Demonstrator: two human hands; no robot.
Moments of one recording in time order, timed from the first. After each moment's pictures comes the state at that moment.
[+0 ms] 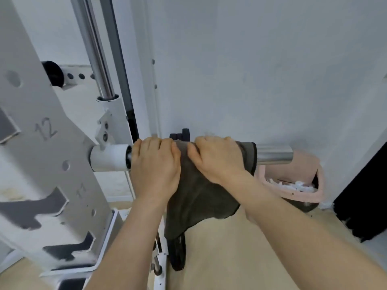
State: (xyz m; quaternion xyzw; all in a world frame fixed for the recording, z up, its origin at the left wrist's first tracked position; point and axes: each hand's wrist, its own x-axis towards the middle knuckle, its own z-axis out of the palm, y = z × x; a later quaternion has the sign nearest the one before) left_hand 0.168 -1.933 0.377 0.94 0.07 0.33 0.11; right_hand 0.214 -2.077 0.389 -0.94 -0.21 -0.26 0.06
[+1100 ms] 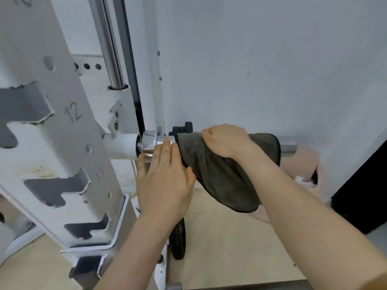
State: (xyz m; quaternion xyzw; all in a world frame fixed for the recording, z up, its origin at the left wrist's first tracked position) left_hand 0.109 -1.940 0.368 0.97 0.05 0.24 0.07; right_hand 0.236 -2.079 0.415 -0.98 -0.18 -0.05 0.06
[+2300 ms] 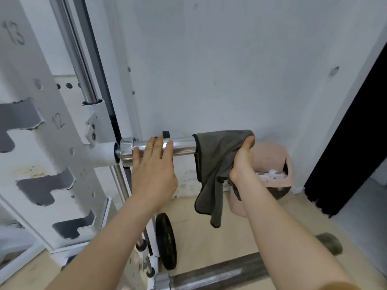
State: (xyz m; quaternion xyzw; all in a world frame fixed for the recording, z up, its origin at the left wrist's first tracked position) left_hand 0.116 -1.950 0.375 0.97 -0.06 0.22 0.07; right_hand 0.196 -2.157 0.357 -0.48 0.28 -0.09 0.82
